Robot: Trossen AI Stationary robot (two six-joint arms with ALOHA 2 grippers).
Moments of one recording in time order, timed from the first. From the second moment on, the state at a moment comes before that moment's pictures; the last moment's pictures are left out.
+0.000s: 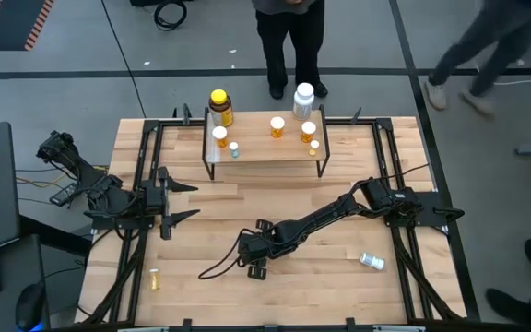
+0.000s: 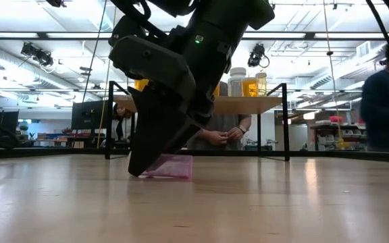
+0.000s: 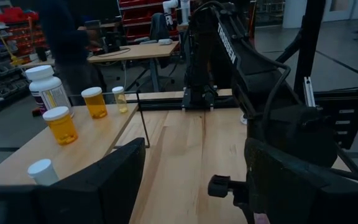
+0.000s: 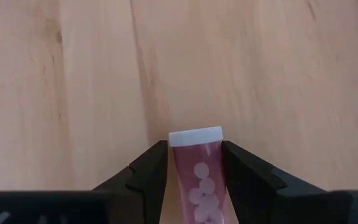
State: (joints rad) left arm -0.67 0.61 0.61 -0.12 -0.84 -0.03; right arm 0.32 2.29 1.71 -0.51 0.16 0.48
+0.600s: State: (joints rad) left arm -0.67 0.61 0.61 -0.12 -0.84 -0.04; right arm 0.31 2.29 1.71 -0.49 0.15 0.50
